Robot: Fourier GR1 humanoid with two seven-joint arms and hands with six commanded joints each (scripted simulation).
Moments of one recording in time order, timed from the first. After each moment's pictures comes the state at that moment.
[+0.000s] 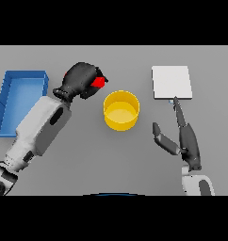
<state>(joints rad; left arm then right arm) -0.77 0.26 -0.43 -1.03 -0.73 -0.02 -0.01 0.12 -0.05 0.16 -1.74 0.31 -0.07 -0.12</state>
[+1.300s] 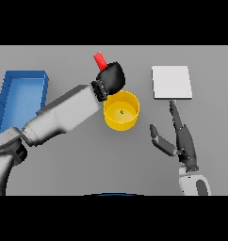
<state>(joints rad) -1.16 0.22 -1.00 -0.75 -1.27 -0.24 -0.02 0.13 -0.02 0.16 -1.70 0.29 -0.06 -0.15</state>
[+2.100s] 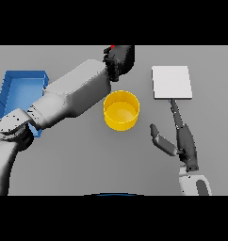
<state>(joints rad) -1.41 0.20 -1.10 -0.63 -1.39 -0.30 -0.16 0.12 -0.03 0.16 -1.70 0.32 -0.08 -0.16</state>
